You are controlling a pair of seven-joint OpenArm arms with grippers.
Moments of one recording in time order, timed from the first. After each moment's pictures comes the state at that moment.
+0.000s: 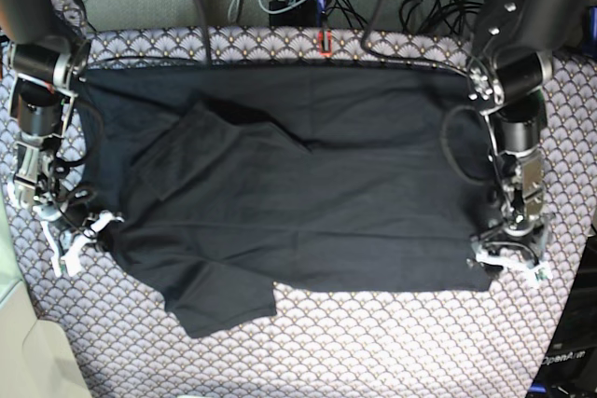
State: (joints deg) left arm -35.2 -13.0 -23.0 29.7 -2.1 -3.8 1.9; right arm 30.5 21.3 17.5 33.7 -1.4 39.6 -12.6
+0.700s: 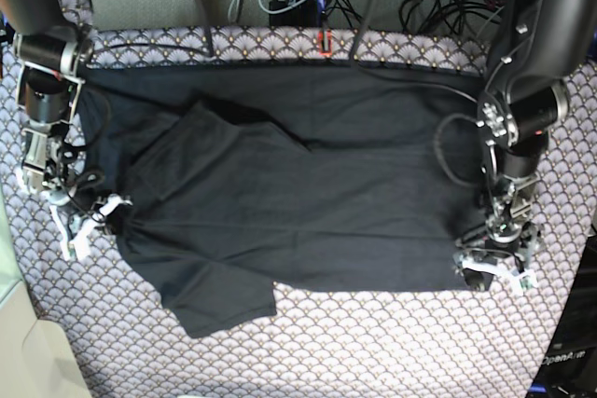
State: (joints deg) left arm -43.4 -14.3 -20.4 8.6 0.5 -3.5 -14.6; right arm 27.5 20.2 17.5 33.7 -1.1 39.6 -12.4
